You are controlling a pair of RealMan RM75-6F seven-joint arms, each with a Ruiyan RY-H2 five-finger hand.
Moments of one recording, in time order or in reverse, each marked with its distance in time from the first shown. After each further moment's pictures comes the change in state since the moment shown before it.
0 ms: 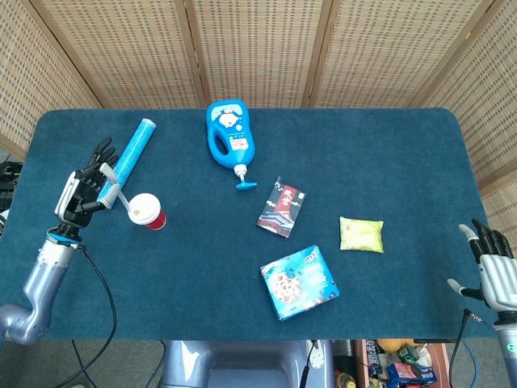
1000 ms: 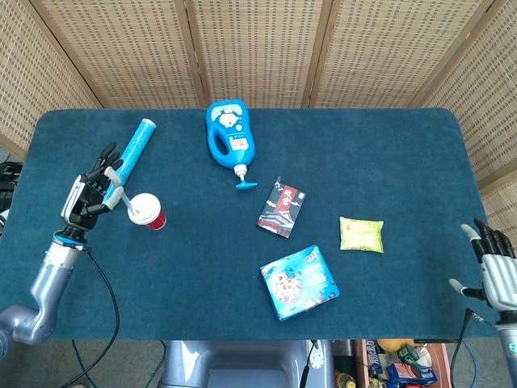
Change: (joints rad) left arm 0.002 -0.049 0.002 0.052 0.005 -0.017 -0.033; right arm 0.000 0.001 0.002 0.009 0.005 -0.007 0.011
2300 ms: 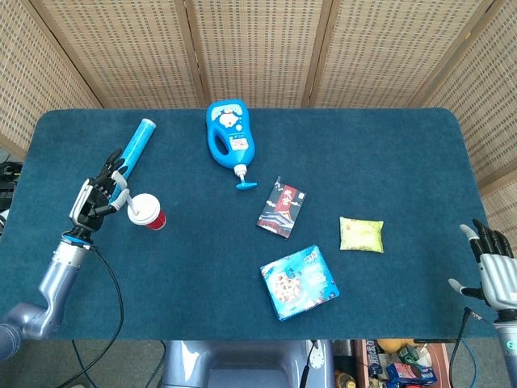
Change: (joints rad) left arm -0.016 -0.088 0.018 0.142 -0.007 -0.058 -0.044; right arm 0.007 -0.010 0.001 0.011 0.009 -0.017 -0.009
